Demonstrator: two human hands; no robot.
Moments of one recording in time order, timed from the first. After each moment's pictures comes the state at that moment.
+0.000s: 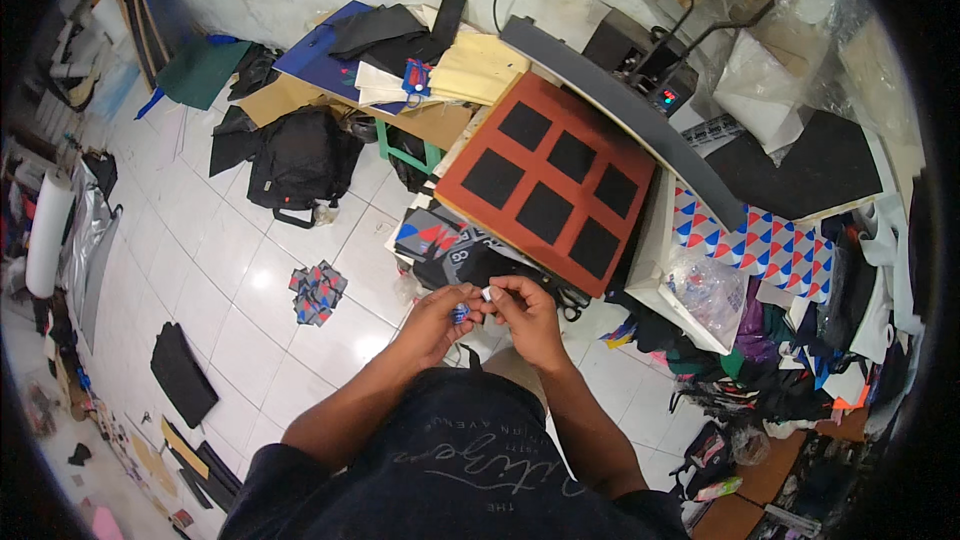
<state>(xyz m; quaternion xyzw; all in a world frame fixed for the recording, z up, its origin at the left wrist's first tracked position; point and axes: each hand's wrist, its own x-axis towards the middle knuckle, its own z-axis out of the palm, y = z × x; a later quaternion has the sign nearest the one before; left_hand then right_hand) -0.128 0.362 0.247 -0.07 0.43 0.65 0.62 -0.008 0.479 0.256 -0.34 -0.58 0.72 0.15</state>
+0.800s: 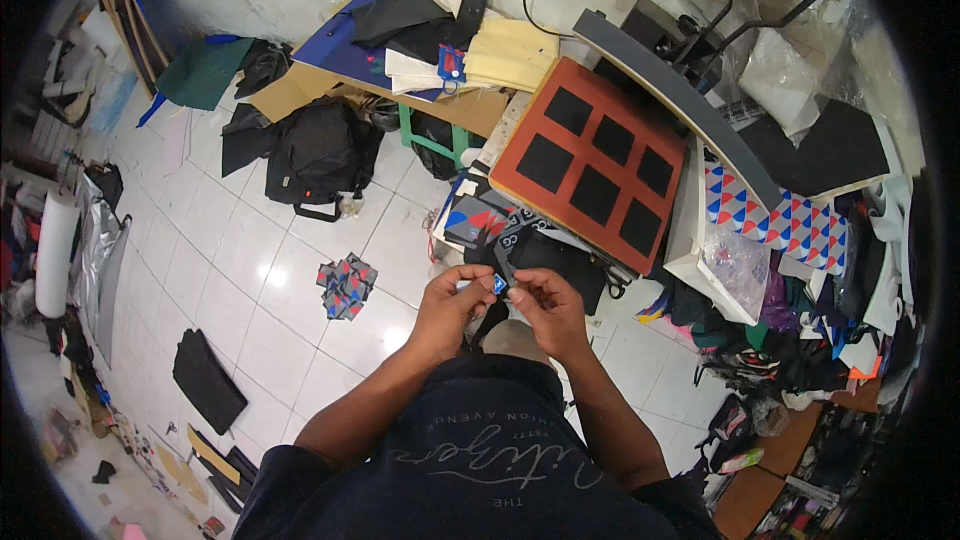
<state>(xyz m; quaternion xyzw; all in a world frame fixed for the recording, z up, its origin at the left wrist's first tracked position) -0.188 0.297 0.255 0.00 0.50 0.69 0.53 -0.056 0.407 0.264 -0.31 -0.64 0.67 0.20</state>
